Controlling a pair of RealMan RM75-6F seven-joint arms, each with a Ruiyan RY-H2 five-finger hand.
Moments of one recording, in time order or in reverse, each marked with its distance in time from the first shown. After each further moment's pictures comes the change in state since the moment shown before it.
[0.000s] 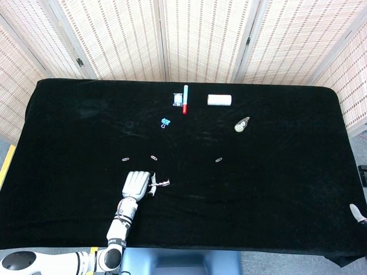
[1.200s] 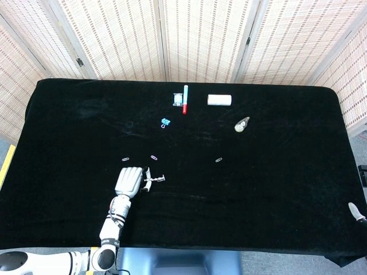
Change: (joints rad) left arm 0.016 0.068 0.016 -0.042 0.073 0.058 -0.124; right arm 0.006 0.000 0.011 -0.002 -0.001 -0.027 -0.004
